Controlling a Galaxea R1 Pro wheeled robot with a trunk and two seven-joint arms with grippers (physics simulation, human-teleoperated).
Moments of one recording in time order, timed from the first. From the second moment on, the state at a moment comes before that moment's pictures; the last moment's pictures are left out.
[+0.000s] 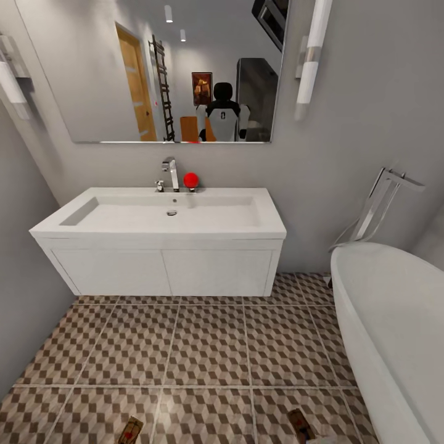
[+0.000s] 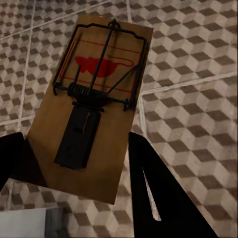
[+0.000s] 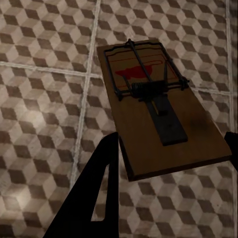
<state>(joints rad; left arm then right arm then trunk) -0.24 0.00 -0.93 -0.06 0.52 -0.70 0.47 -0.05 0.05 -0.07 -0.69 0.22 -0.17 -0.04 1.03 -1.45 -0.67</state>
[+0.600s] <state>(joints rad) -0.29 0.07 -0.40 -1.21 0.39 0.41 0.54 -0.26 0.16 -0.01 -1.10 0.30 0.26 -0.10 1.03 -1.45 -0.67</state>
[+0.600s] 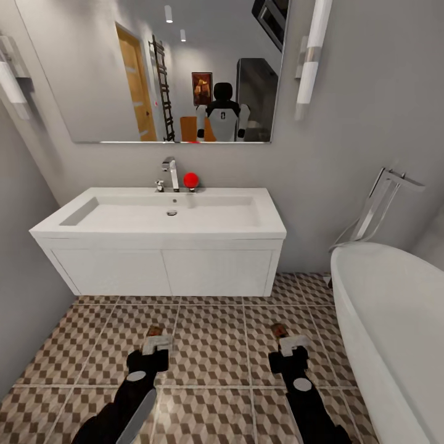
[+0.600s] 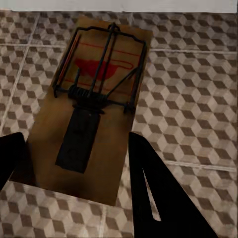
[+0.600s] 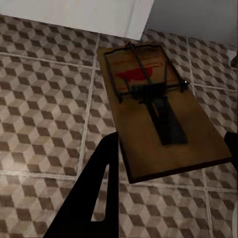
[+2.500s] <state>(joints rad) -0.77 0.07 -0.24 -0.40 0.36 -0.07 0.16 -0.71 0.17 0.00 -0.62 0.29 0.11 -0.09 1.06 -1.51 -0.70</state>
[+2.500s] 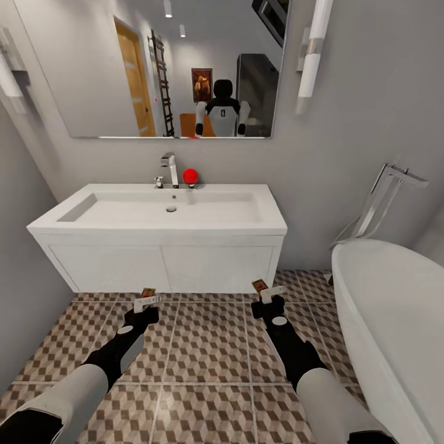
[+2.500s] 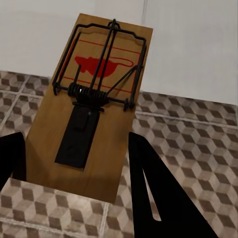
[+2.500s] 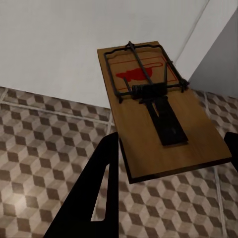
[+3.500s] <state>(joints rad) -0.77 0.05 -0.25 -0.40 0.35 -0.14 0.16 -0.71 0.17 0.00 -0.61 0.29 0.11 -0.09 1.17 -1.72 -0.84</state>
